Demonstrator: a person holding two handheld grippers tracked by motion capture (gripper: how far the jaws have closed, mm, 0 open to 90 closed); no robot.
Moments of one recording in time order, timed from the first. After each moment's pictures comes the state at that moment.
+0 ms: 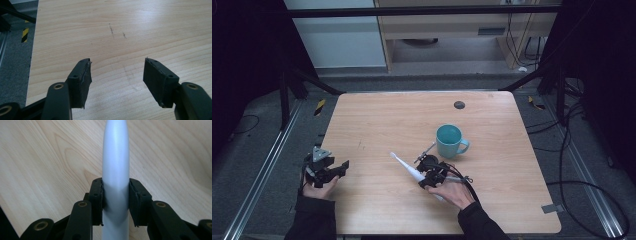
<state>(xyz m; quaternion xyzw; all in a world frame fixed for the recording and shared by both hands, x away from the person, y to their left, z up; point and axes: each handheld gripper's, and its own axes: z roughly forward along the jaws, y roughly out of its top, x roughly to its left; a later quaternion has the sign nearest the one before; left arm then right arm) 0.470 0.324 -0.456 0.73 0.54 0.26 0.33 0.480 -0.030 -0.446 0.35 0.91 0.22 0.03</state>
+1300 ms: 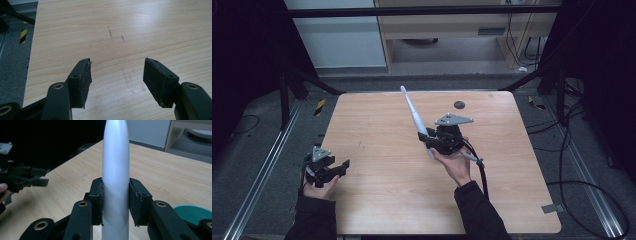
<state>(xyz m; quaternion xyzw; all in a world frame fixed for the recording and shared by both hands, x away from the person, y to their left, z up) 0.471 0.323 -0.456 0.72 0.54 0.26 0.34 0.510 -0.071 -0.368 0.38 0.75 0.51 0.15</state>
